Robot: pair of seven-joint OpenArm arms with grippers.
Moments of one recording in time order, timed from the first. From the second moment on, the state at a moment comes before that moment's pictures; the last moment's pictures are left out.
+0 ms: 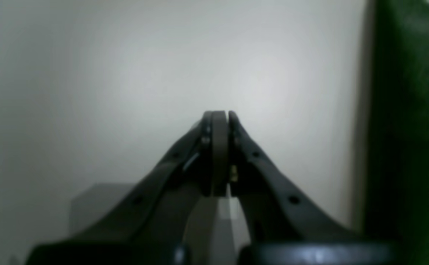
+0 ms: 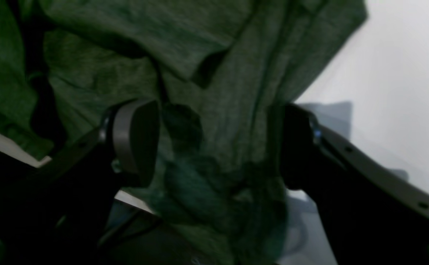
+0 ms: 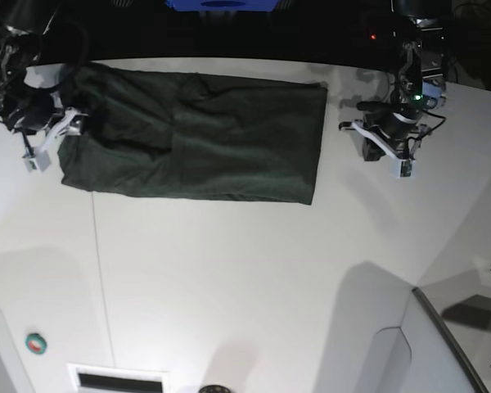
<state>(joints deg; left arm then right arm) 11.9 -13.7 -11.2 71.0 -13.3 -17.5 19.9 -7.4 4.3 34.3 74.8 22.5 40.5 -62.2</state>
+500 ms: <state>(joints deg) 9.9 -11.8 -2.1 70.0 -14.1 -17.7 18.0 -7.3 3.1 28.9 75.0 22.9 40.4 -61.1</state>
